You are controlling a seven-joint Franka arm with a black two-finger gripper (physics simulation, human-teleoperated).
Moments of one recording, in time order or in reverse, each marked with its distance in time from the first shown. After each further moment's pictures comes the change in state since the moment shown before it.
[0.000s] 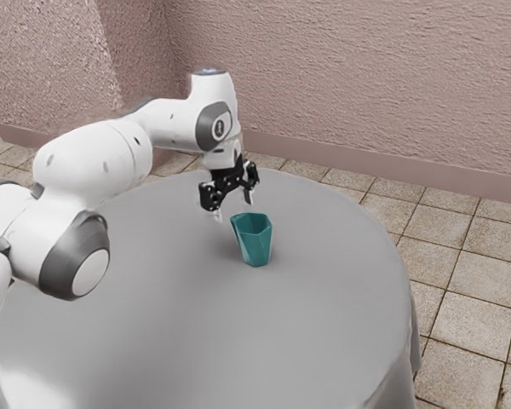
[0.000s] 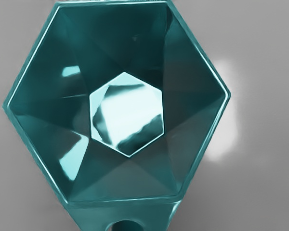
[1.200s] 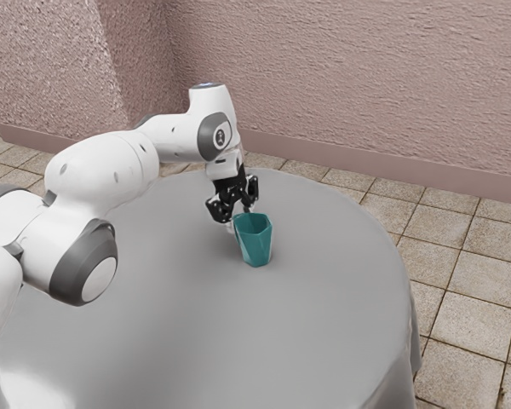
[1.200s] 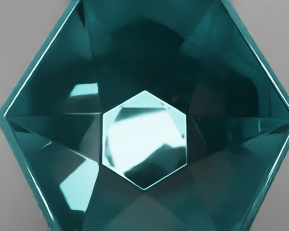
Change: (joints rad) arm 0.005 0.073 0.029 0.035 -0.136 -0.001 -0.010
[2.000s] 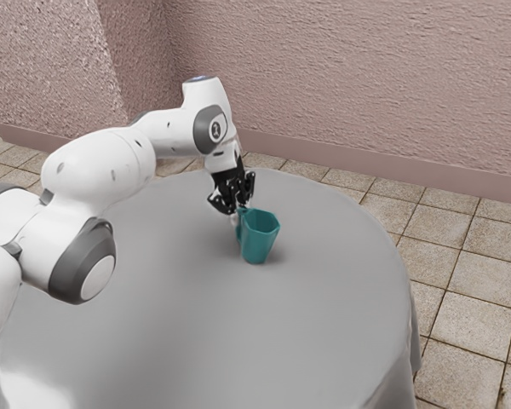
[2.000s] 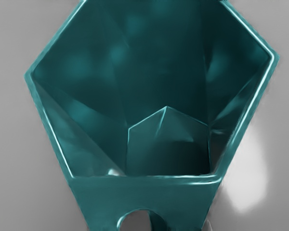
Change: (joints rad) arm 0.002 -0.006 0.021 0.012 -0.047 0.008 -0.031
